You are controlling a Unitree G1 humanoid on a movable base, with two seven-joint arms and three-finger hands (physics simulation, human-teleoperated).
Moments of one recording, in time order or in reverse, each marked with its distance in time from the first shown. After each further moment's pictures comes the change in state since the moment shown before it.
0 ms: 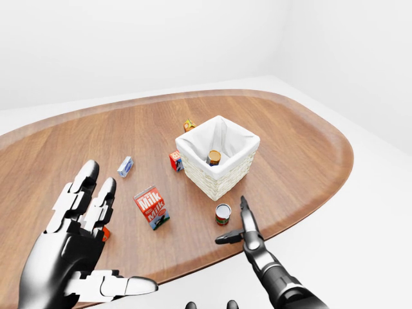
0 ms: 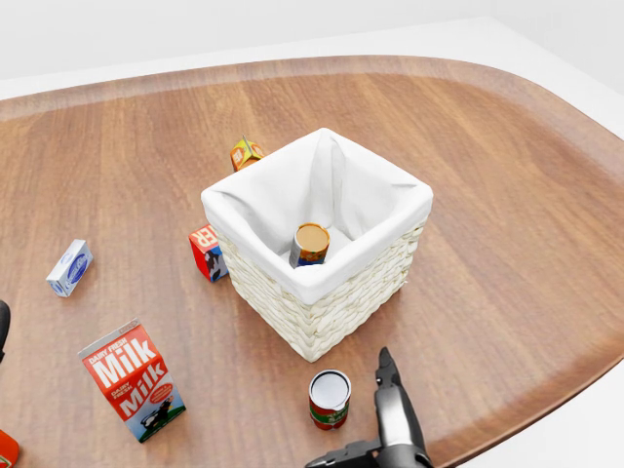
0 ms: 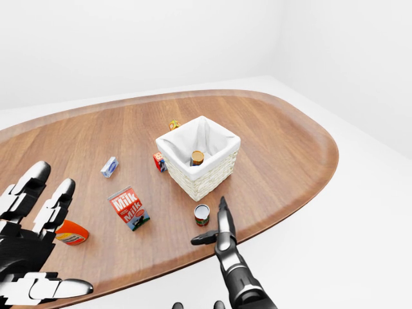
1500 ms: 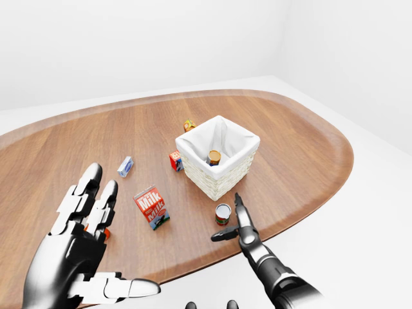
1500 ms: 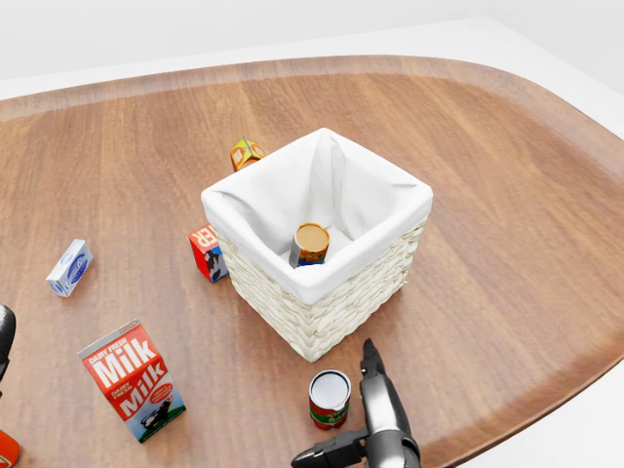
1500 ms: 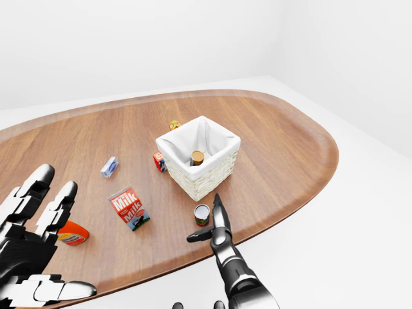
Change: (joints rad) left arm 0.012 0.008 -0.027 0.000 0.038 0.000 0.013; right arm -0.087 0.019 -0.002 0.091 -0.009 0.000 0.023
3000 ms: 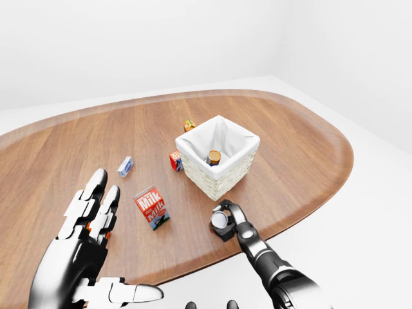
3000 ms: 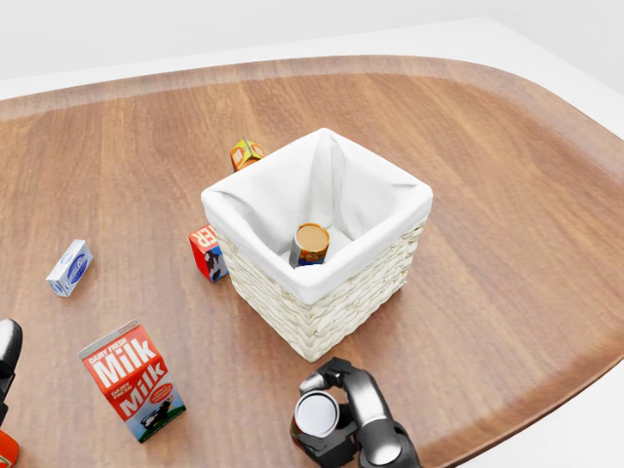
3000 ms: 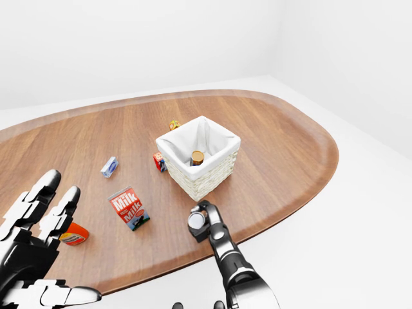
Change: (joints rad) left arm 0.037 0.032 -0.032 0.000 0.064 0.000 0.025; right arm -0.066 0.011 -0.046 0.064 0.008 0.000 0.178
